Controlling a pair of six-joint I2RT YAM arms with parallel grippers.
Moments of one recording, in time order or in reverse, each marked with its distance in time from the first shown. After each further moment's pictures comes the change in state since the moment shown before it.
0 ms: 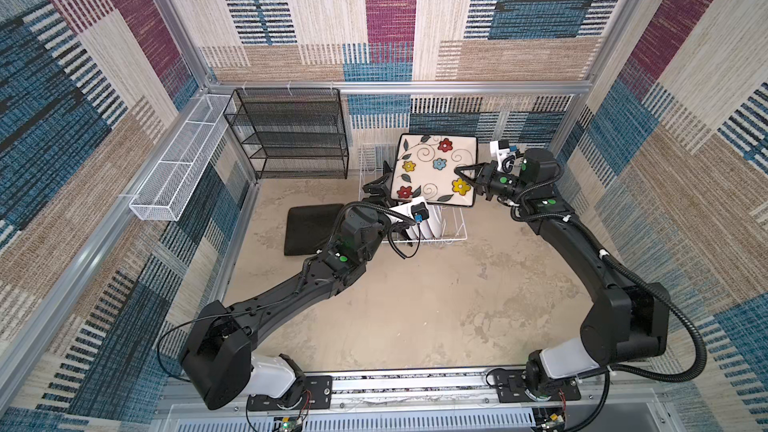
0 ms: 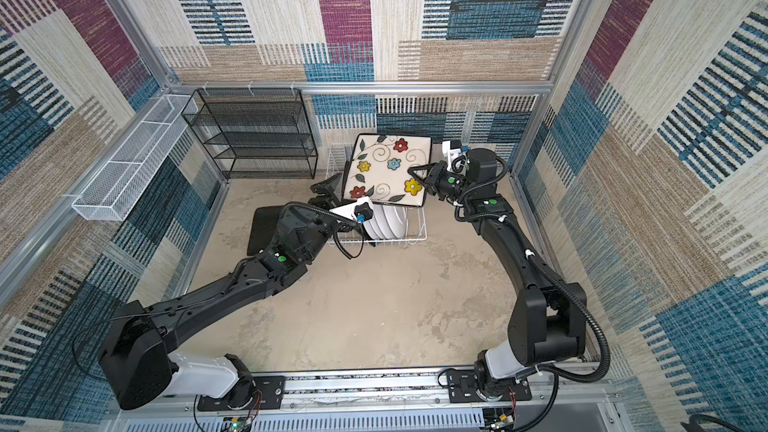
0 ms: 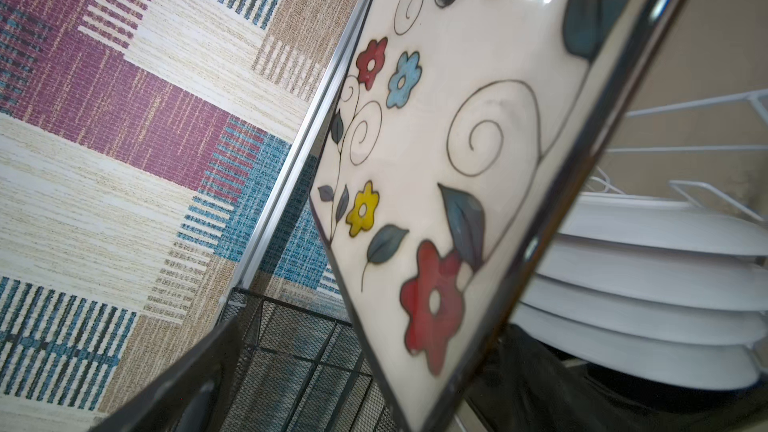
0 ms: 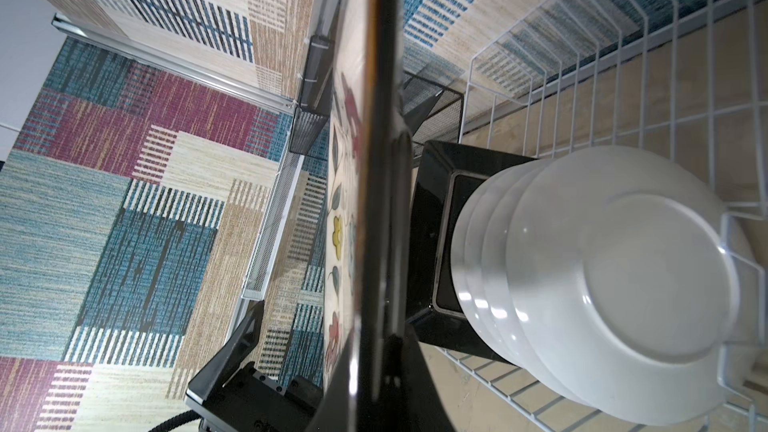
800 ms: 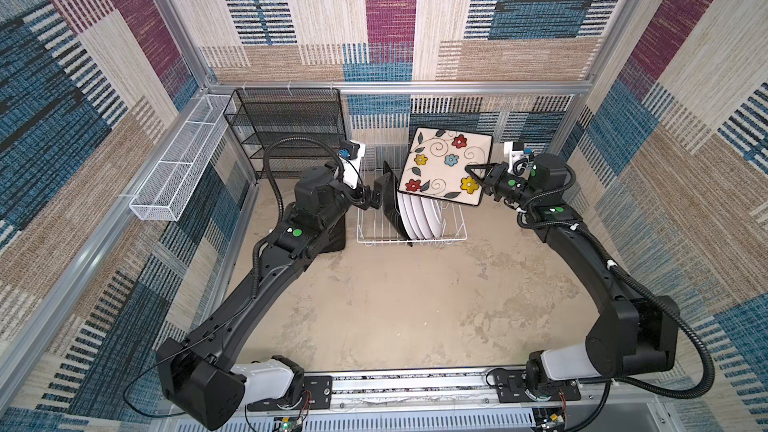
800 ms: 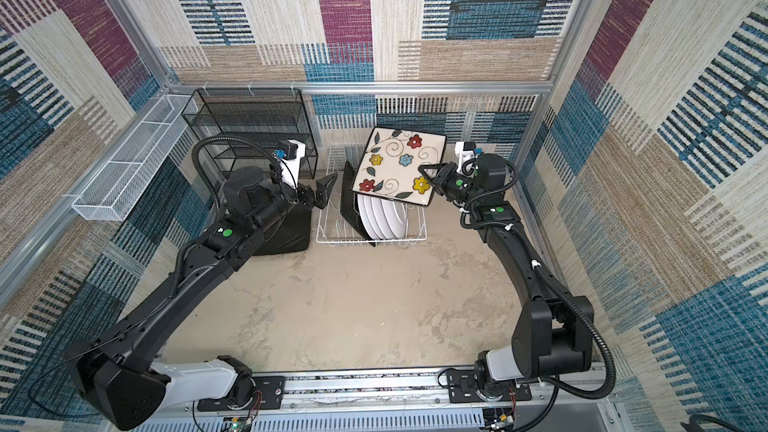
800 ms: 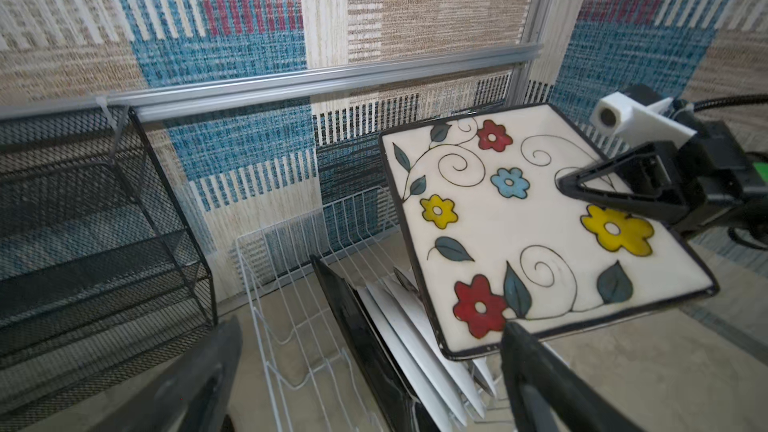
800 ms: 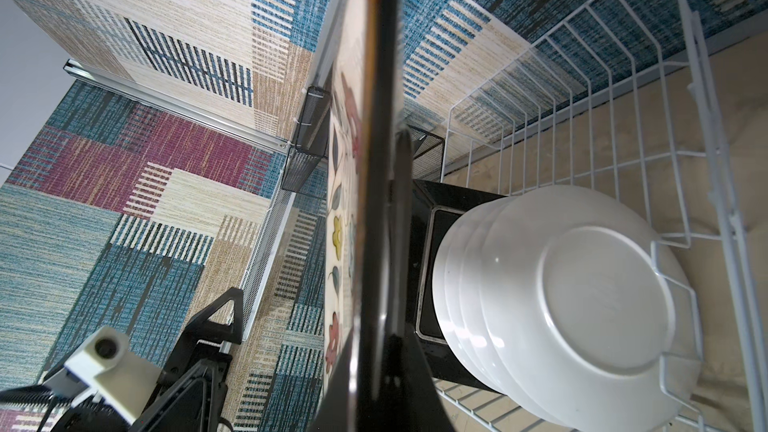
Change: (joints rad) left arm 0.290 -0.064 0.308 -0.475 0.404 -1.102; right arm -0.029 -0.060 -0.065 0.051 0.079 -0.011
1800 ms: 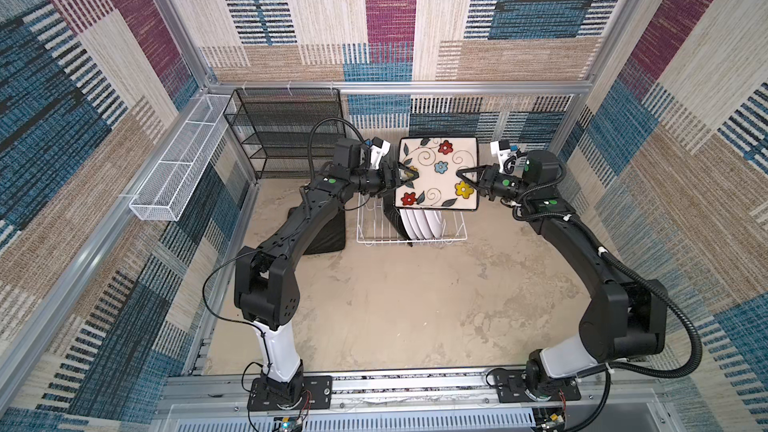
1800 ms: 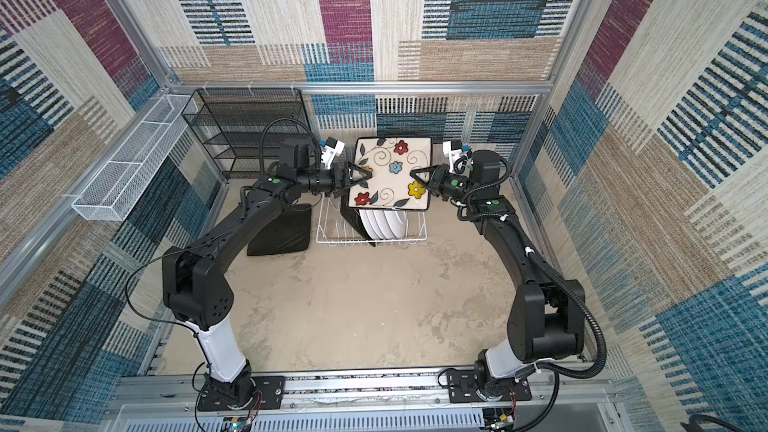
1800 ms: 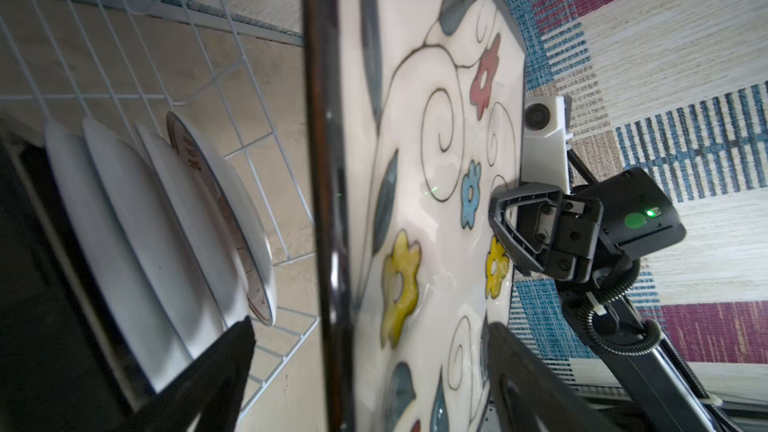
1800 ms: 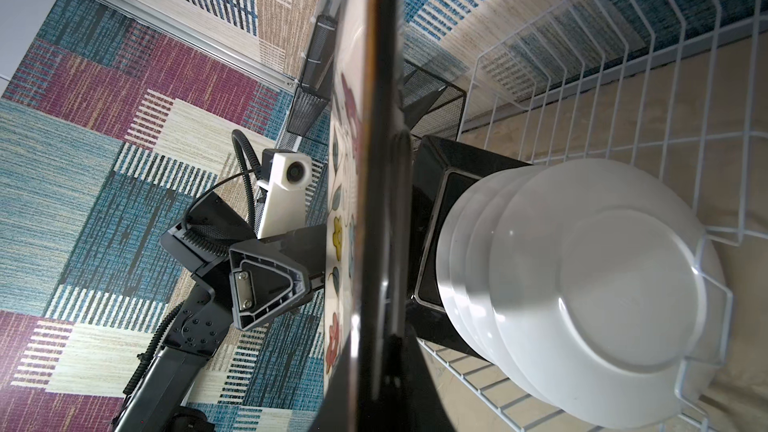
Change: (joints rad) left arm 0.064 0.554 0.420 -0.198 0.726 -0.625; right arm -0.001 0.088 0.059 -0.038 -0.182 -0.105
